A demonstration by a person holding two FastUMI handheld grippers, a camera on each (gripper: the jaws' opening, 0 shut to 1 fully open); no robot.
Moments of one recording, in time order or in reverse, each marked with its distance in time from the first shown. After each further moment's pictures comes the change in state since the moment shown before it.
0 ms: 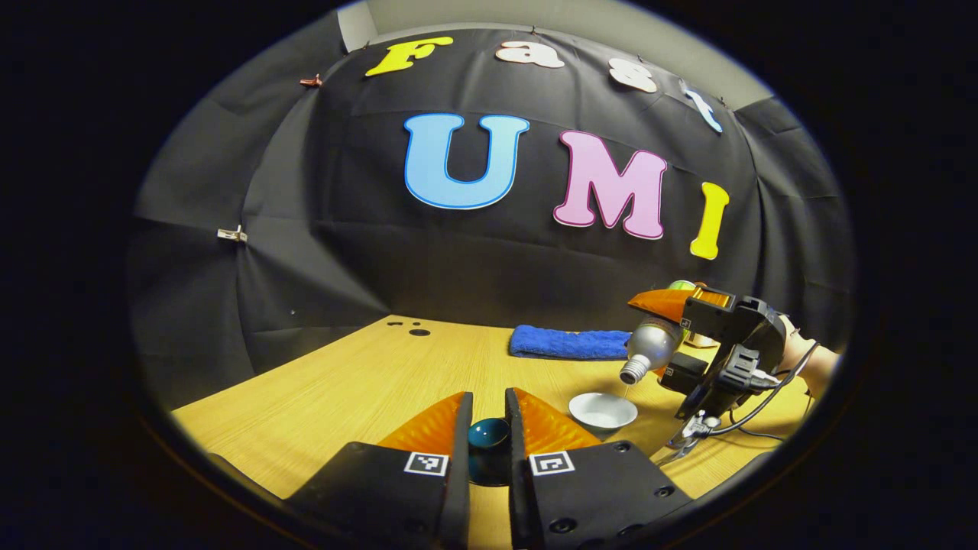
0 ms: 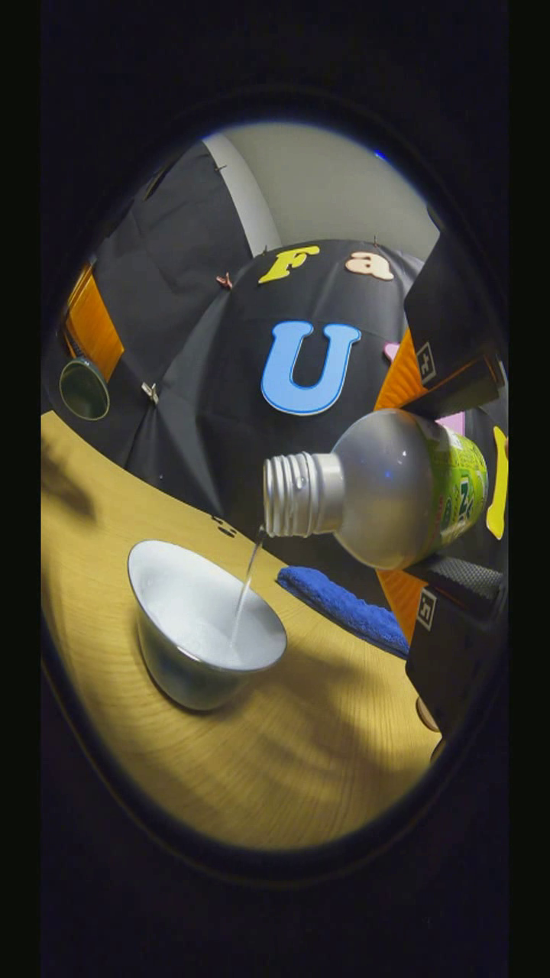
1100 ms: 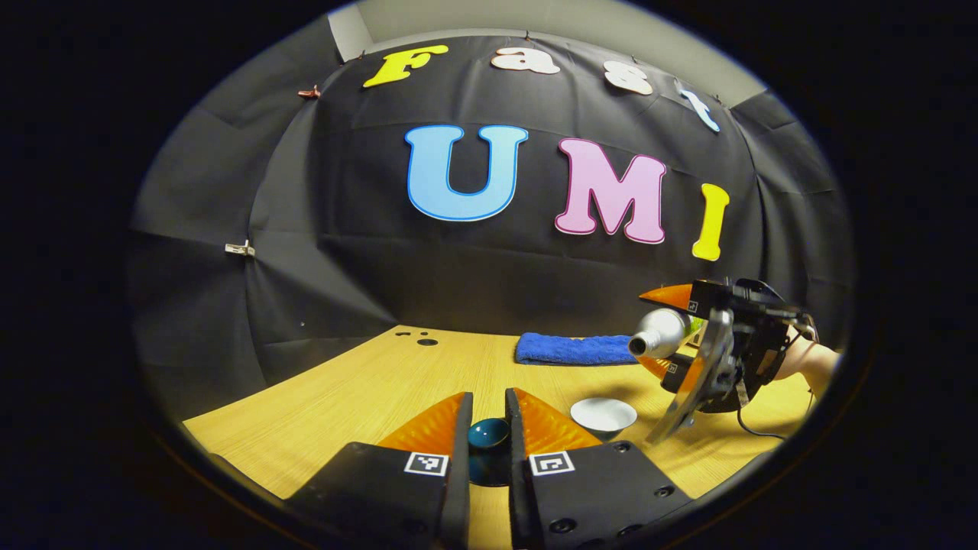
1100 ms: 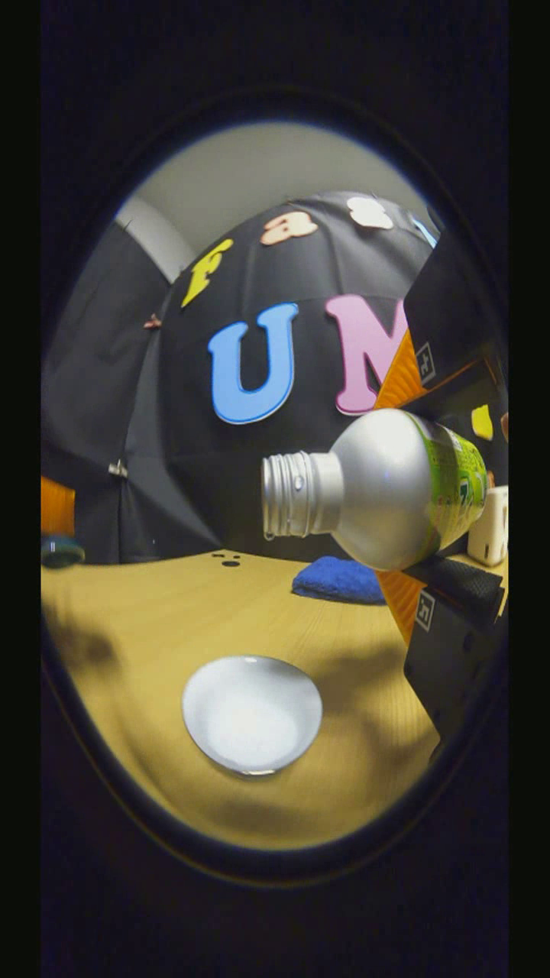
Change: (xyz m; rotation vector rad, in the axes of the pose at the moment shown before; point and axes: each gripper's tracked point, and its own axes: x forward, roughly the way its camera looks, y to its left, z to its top) left arm -0.015 -0.001 0.017 0.036 -0.036 0.027; right arm -0.001 -0.009 -0.028 0.521 0.131 0.056
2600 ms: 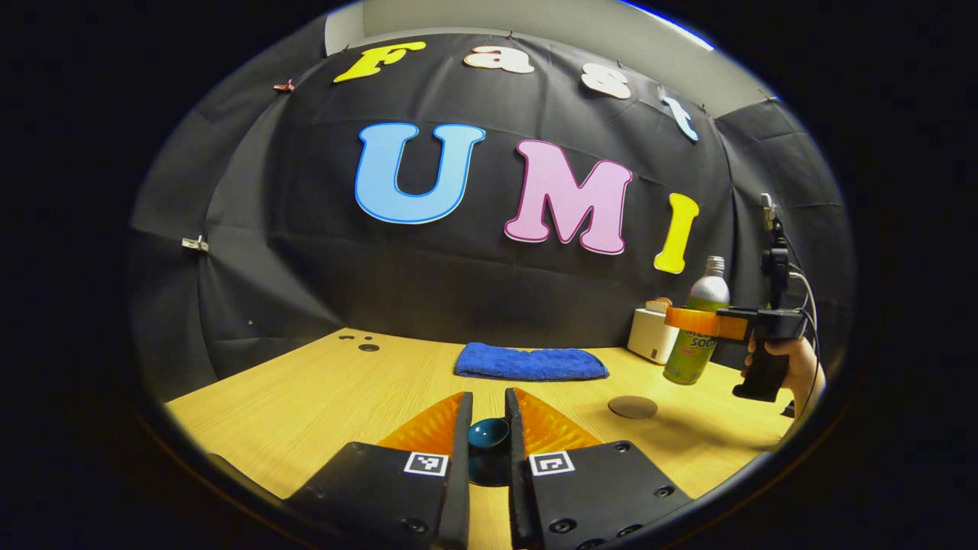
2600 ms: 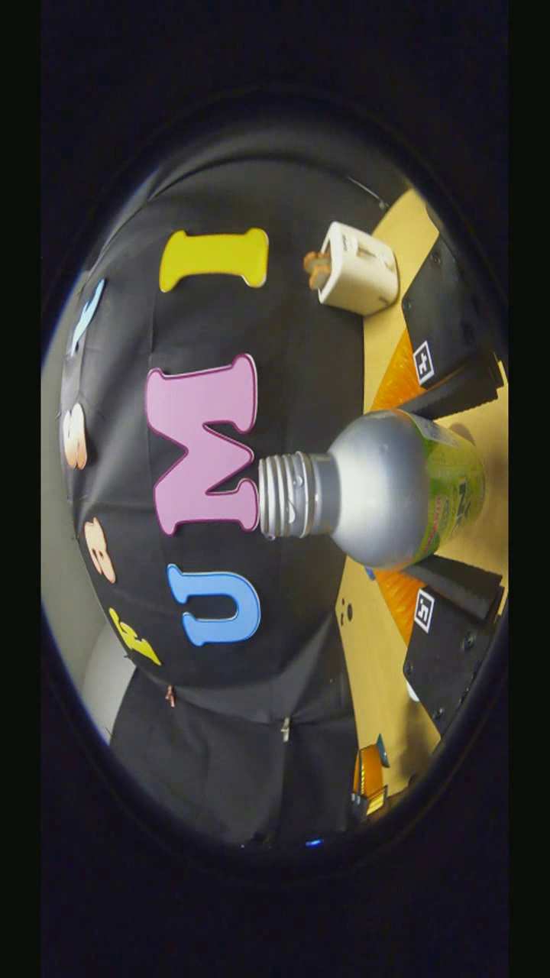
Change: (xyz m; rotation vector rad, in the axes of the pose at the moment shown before) left arm 0.031 -0.077 0.012 -0.043 0.003 -0.128; right arm -0.049 -0.053 -0.128 1.500 0.088 -0.002
